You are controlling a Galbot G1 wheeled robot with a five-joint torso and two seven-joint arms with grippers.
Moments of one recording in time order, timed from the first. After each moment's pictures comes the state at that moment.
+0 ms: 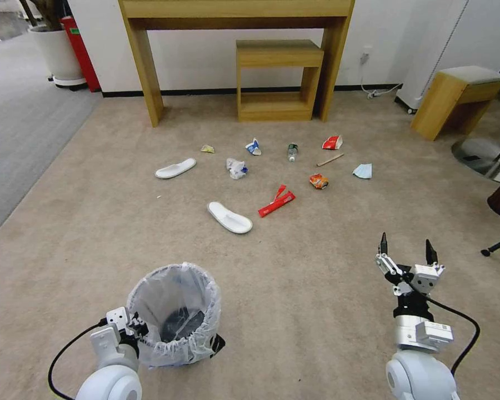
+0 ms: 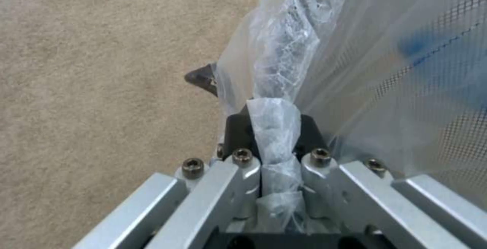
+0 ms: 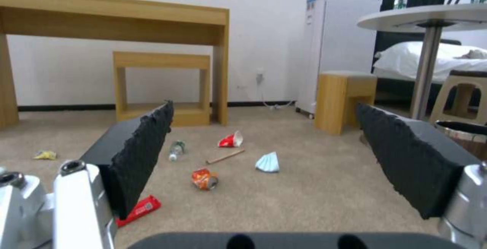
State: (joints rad) left arm 1.61 -1.30 -0.53 -2.08 -0.59 0.49 -0.57; right arm -1.53 1.35 0.62 1.98 0.14 0.29 0.27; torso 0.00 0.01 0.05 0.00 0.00
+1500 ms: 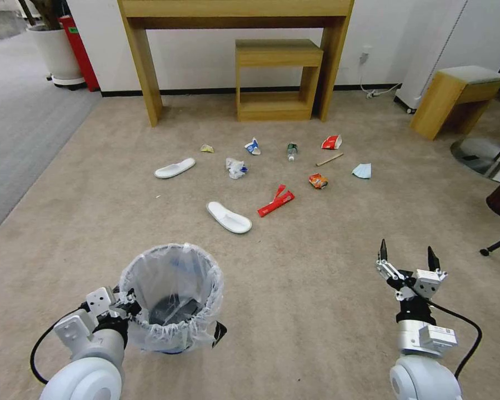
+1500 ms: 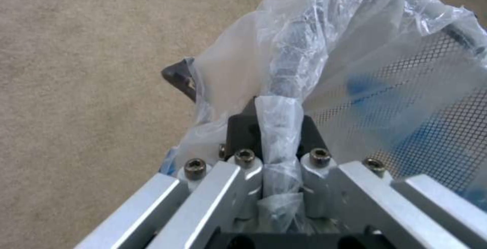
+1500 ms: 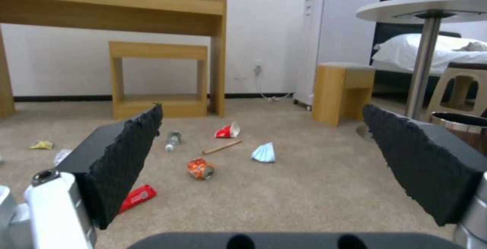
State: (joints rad) left arm 1.63 -1.36 -0.65 -2.34 -0.80 0.55 -0.61; right arm -1.55 1.30 0.62 1.97 0.18 0.29 0.29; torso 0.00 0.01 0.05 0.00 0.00
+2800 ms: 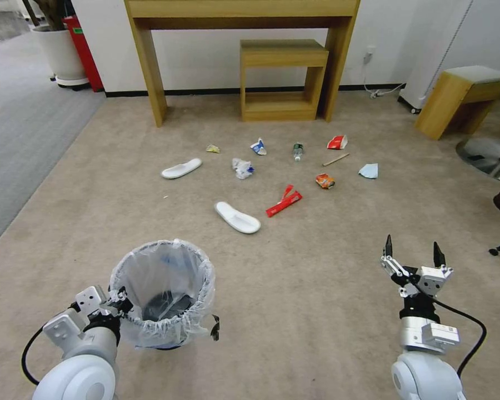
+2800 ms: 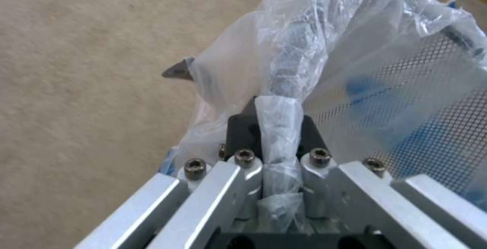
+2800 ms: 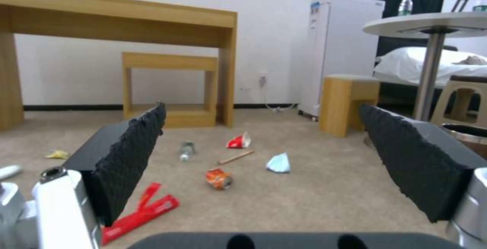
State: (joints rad) left arm 1.62 -1.39 -0.68 -2.32 -0.79 0.54 -0.60; right arm -1.53 1.30 0.63 1.95 0.16 0.32 0.29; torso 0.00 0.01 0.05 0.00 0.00
